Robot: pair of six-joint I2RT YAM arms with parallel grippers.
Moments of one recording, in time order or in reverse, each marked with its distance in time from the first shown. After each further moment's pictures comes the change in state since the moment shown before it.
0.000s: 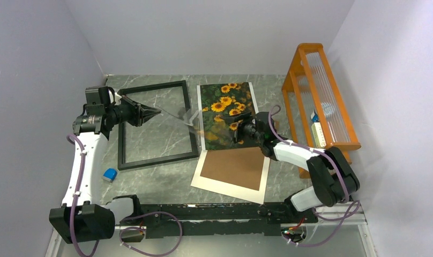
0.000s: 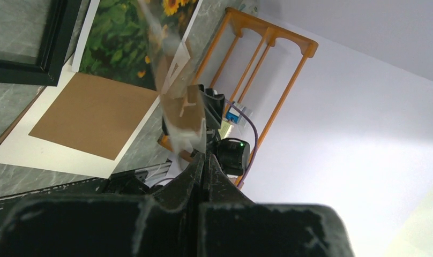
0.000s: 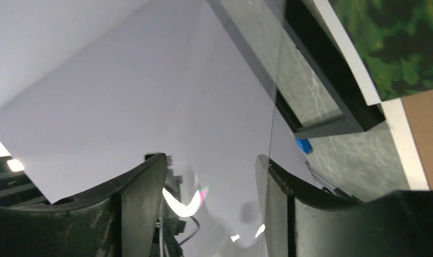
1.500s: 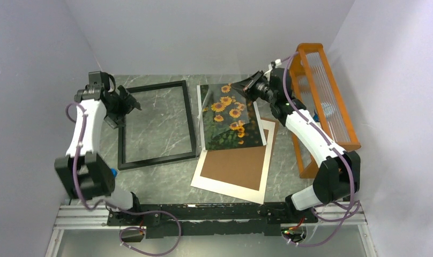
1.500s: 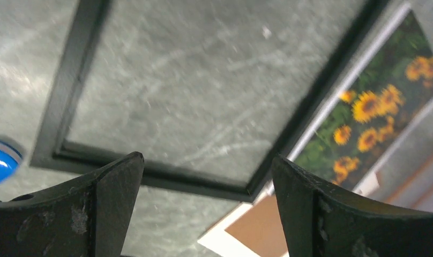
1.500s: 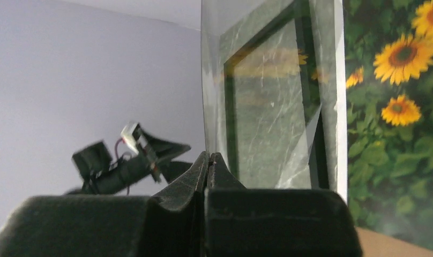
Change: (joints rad) left arm 0.070 0.313 0.201 -0.222 -0.584 0.562; right arm -0.154 -0.013 0.578 -0.483 0.040 -0.700
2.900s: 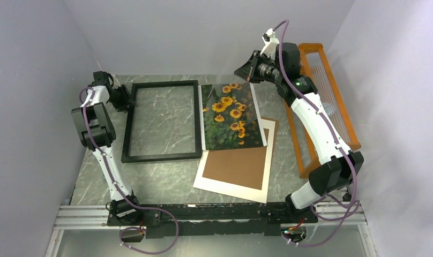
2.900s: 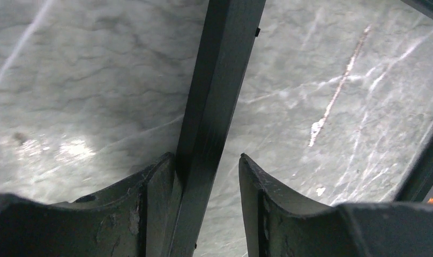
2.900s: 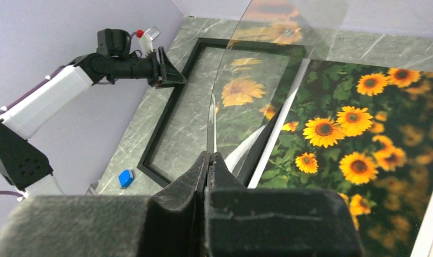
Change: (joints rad) left arm 0.141 0.868 0.473 0.338 0.226 0.444; right arm -0.005 0.086 0.486 -0.412 -0.069 -0.706
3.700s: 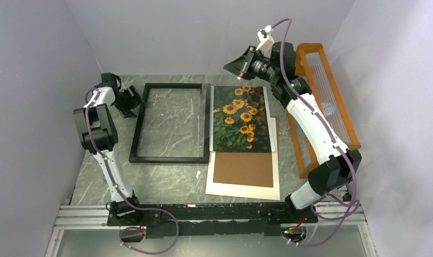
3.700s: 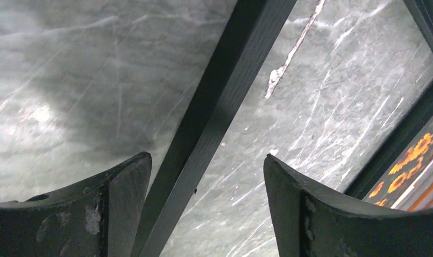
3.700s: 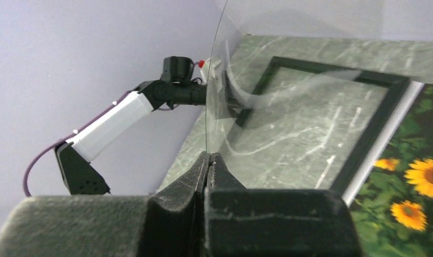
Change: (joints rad) left arm -0.063 -0.115 -0.161 0.007 0.036 -0.195; right arm 0.043 0.004 -0.017 0.160 -0.062 0.207
